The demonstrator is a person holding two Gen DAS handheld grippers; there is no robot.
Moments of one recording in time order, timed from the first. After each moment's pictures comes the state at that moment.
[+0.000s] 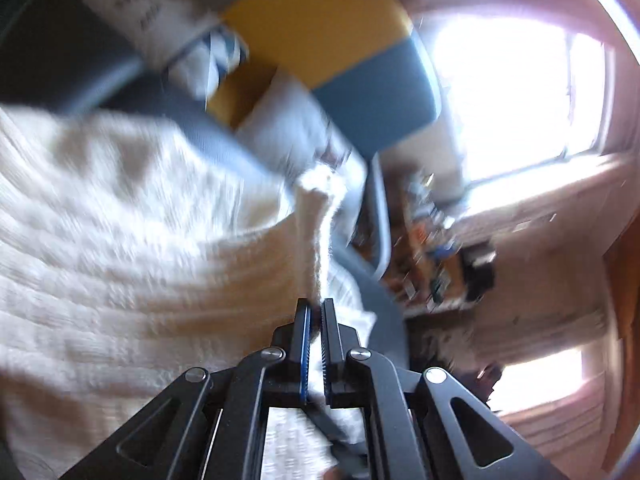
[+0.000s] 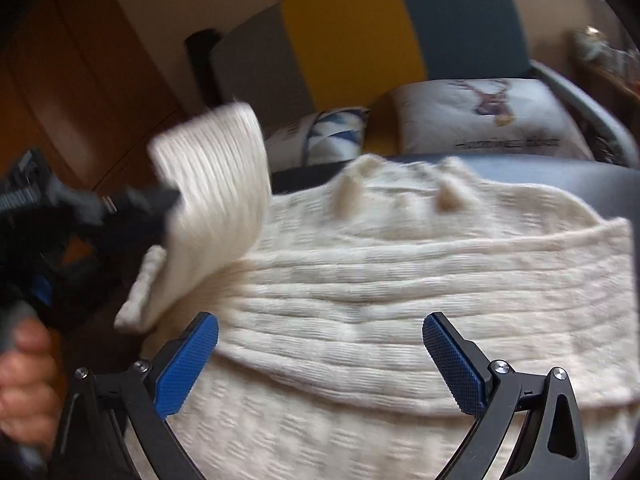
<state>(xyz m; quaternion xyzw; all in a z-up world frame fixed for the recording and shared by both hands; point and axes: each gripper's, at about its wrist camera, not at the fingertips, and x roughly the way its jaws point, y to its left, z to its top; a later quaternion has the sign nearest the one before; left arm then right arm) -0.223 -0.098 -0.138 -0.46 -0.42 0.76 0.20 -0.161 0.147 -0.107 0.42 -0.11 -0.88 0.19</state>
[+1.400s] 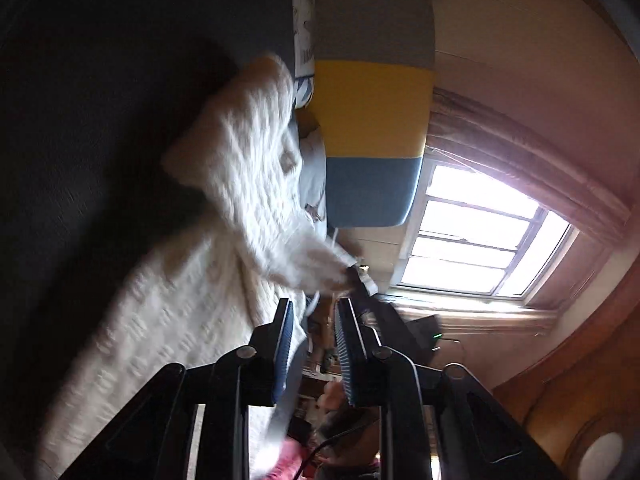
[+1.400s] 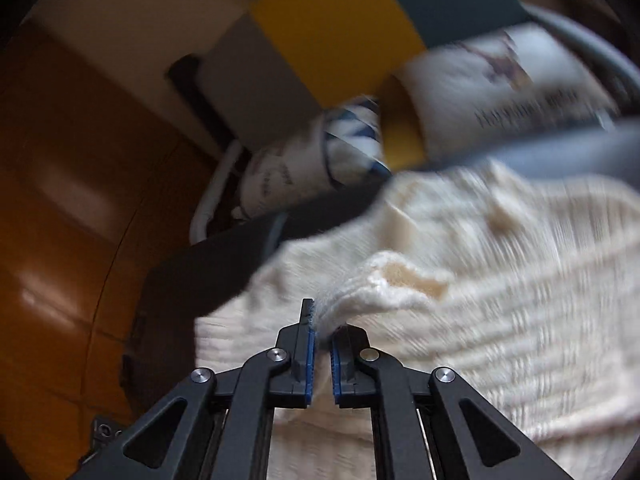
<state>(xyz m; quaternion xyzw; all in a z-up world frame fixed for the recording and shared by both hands) -0.073 -0.226 -0.190 -0.32 -0.70 0.62 0.17 -0.228 0.098 -0.061 0.45 -0.19 -0.84 0.25</state>
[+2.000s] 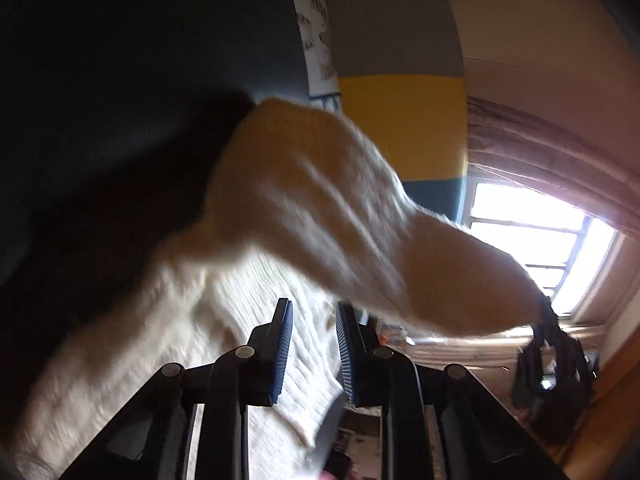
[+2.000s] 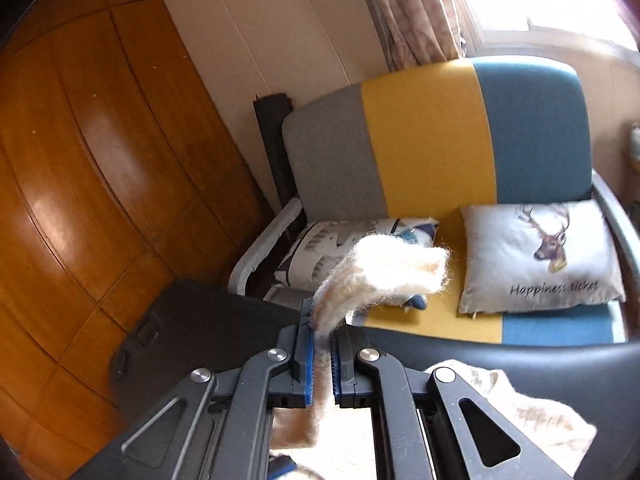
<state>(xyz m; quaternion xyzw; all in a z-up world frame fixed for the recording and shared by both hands) -0.163 -0.204 -0.192 -0.35 -0.65 0.67 0.06 -0.253 0.091 0.097 0.33 -0.09 -0.89 0.30</state>
